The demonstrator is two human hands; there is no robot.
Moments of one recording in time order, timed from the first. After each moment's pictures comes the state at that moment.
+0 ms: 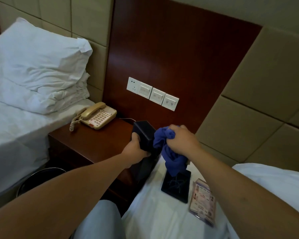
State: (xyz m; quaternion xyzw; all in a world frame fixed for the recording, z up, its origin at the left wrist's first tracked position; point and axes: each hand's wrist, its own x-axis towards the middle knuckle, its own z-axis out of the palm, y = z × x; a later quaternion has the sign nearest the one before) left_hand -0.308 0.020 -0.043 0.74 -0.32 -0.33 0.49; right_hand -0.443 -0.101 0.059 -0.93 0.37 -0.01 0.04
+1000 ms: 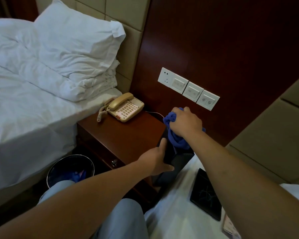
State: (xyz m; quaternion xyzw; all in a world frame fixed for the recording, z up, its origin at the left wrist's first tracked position) left_hand -0.266 0.040 -0.077 0.78 -0.48 -0.28 0.27; right_hand -0.289 -0.089 0.035 -0.94 0.33 -0.03 -0.05
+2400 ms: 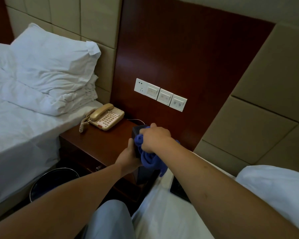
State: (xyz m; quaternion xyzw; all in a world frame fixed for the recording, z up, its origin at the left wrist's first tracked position) left_hand -0.287 0.062 -0.079 0.79 -0.39 -0.20 0.42; right_hand -0.350 -0.008 0.065 -0.93 0.30 0.18 -0.08
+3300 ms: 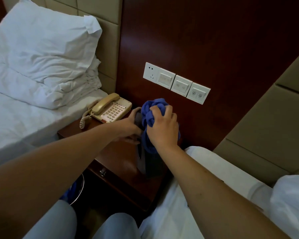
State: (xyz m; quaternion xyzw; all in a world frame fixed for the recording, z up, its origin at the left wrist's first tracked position) left_hand -0.145 0.000 -0.044 0.70 -0.30 -0.44 0.47; right_hand -0.274 -0.087 -0.029 -0.92 0.32 -0.23 0.00
